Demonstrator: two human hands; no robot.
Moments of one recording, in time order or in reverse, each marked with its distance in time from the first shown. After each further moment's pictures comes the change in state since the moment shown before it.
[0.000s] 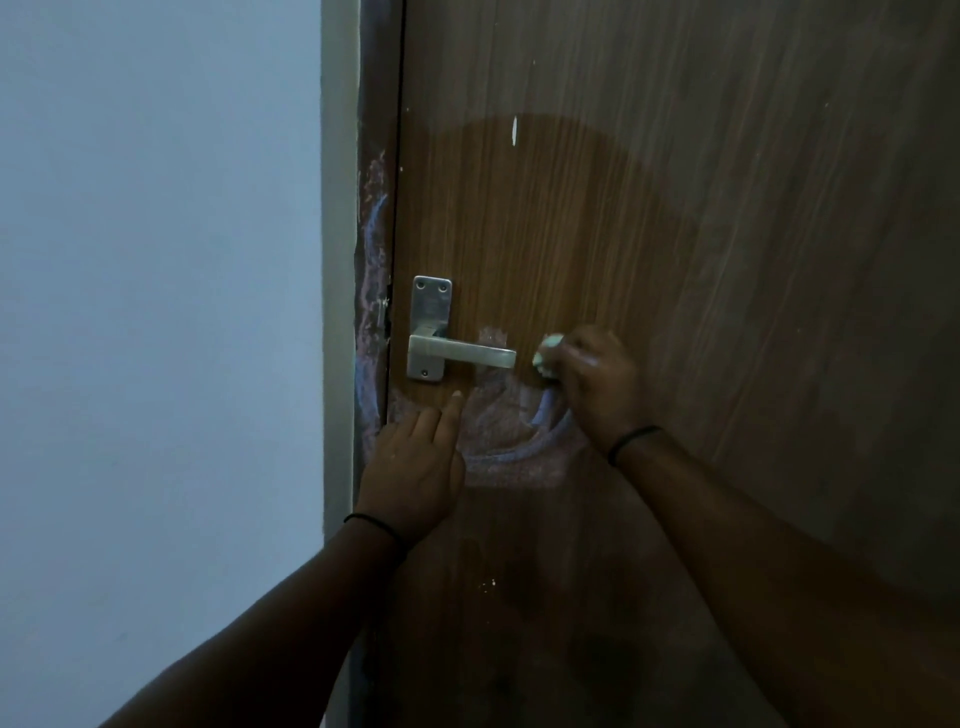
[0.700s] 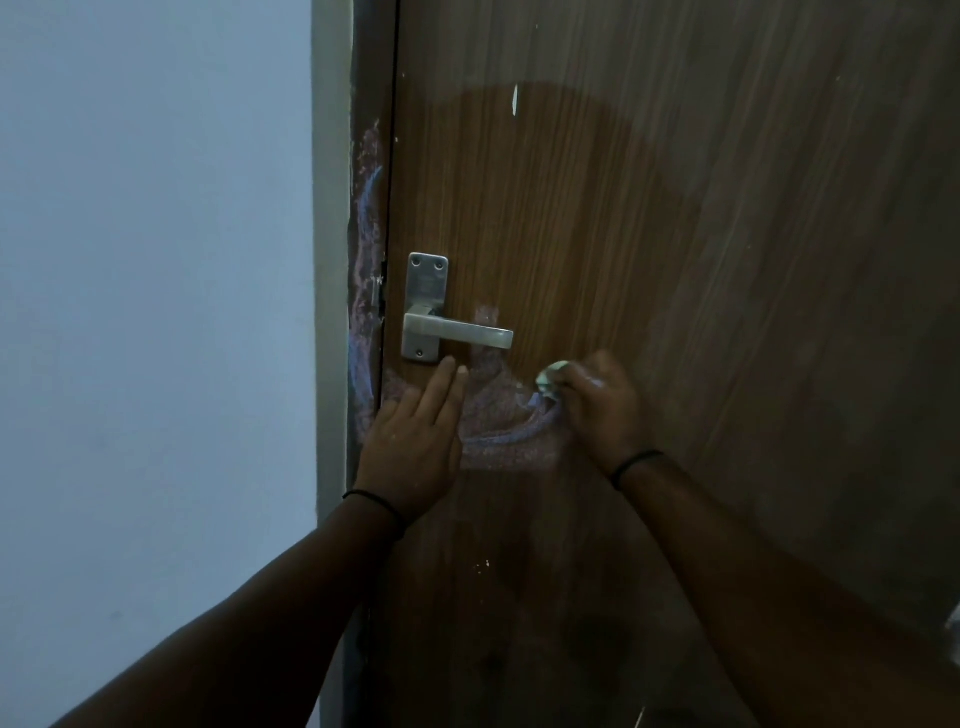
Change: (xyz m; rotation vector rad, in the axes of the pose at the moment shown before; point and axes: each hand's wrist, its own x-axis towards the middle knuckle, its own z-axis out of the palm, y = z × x) left_hand 0.003 -0.002 0.005 0.108 0.034 0.076; right_hand -0.042 0.000 0.009 0.054 -0.081 0.135
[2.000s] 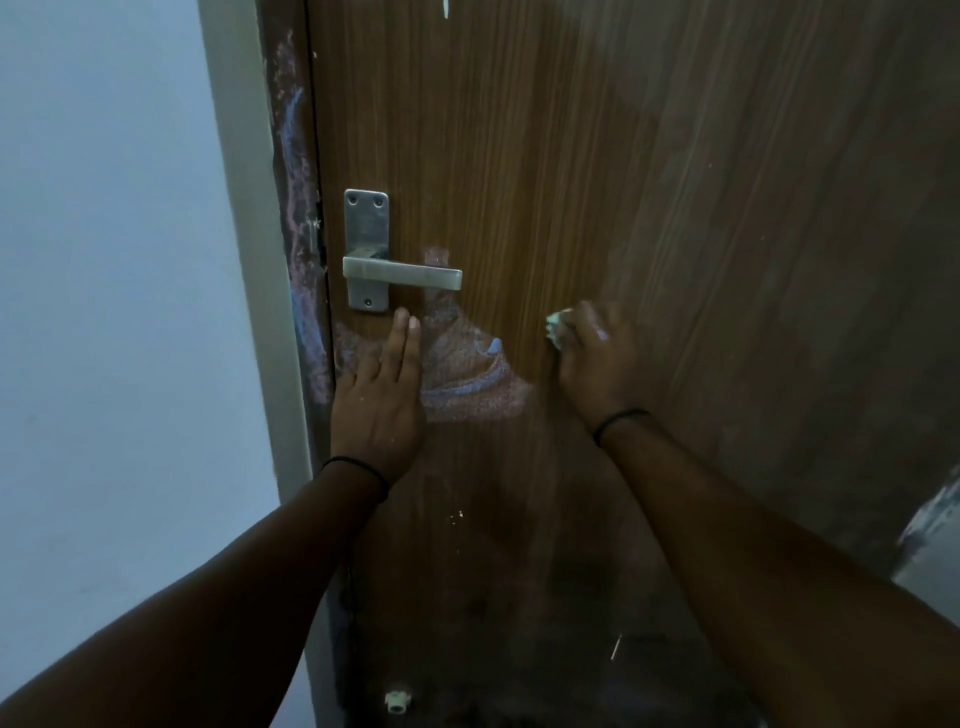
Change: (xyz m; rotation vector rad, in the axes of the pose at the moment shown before) left_hand -0.004 0.019 0.018 -0.057 -0.180 -0.161; right_hand -0.023 0.046 0.011 -0.139 0.187 0.170
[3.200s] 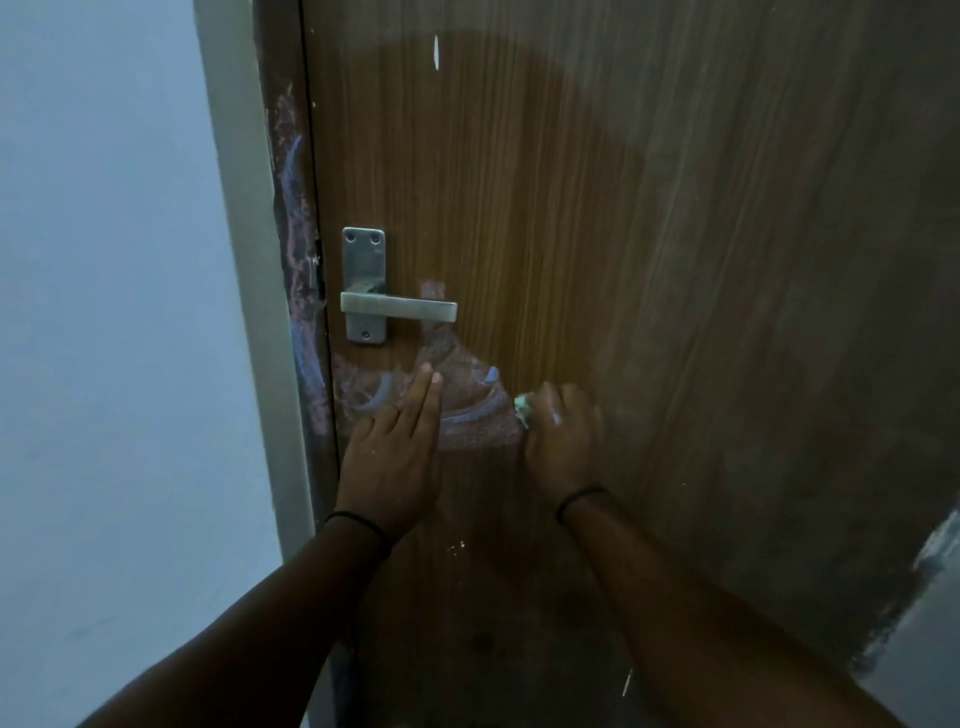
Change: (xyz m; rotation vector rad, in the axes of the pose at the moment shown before) left_hand -0.016 0.009 0.009 0.019 0.084 0.137; right_hand -0.054 -0.033 0.007 -0.067 -0.138 0.016
